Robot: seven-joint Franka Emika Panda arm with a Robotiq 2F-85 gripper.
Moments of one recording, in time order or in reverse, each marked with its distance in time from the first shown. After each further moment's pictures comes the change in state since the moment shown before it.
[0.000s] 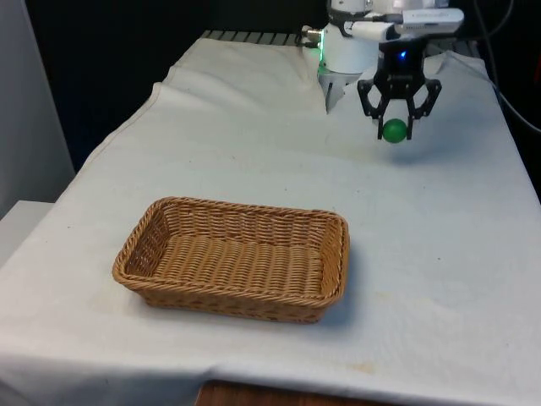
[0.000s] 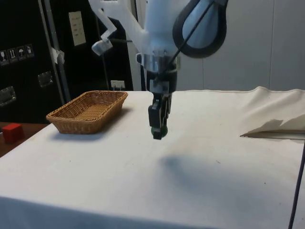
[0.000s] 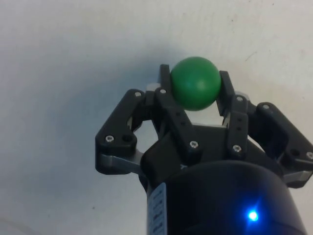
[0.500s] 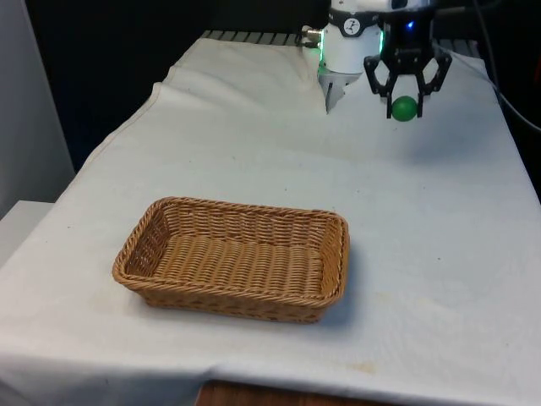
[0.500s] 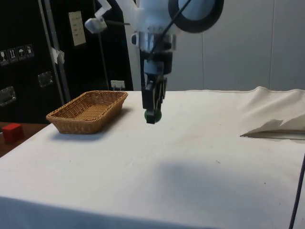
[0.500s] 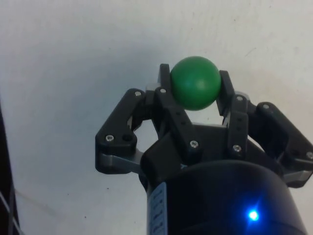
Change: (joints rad) arm -0.002 -0.127 -0.007 0.022 -0.011 -0.121 0.004
